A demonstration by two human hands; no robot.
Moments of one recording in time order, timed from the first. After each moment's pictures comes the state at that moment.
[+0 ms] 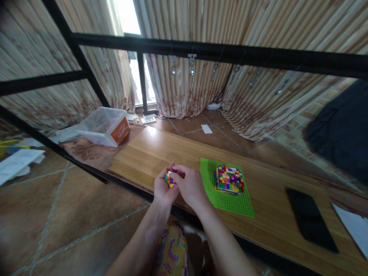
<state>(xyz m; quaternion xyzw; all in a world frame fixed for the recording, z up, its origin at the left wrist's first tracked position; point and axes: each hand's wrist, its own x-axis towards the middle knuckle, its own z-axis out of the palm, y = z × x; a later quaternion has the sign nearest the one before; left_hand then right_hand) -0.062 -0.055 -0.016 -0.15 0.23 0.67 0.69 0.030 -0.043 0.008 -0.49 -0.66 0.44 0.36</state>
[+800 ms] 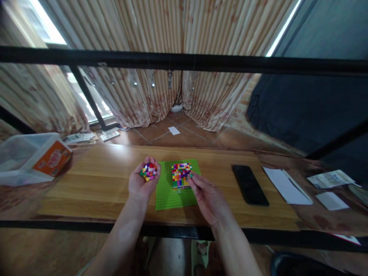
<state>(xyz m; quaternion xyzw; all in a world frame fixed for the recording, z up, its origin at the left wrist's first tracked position) 0.009 0.002 0.015 -0.12 0.22 0.65 0.72 0.192 -0.071 0.005 -0.40 -0.13 0.63 0.65</state>
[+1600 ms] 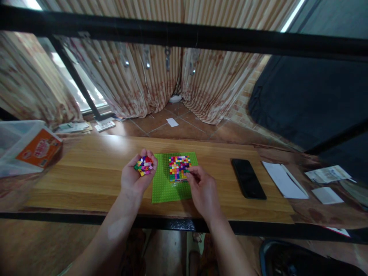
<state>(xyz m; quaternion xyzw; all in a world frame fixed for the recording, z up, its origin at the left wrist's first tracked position) 0.008 -0.005 0.019 -0.07 0.23 0.63 0.74 0.194 -0.070 -0.012 -0.63 -0.54 0.27 0.49</state>
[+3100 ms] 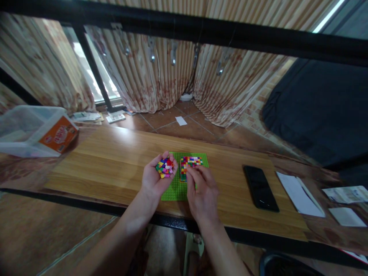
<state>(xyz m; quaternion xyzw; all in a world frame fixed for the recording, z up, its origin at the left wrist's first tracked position) 0.026 -0.016 0.011 -0.09 0.22 0.58 0.78 0.159 -0.071 -0.003 -0.59 -0.68 -0.01 0.44</state>
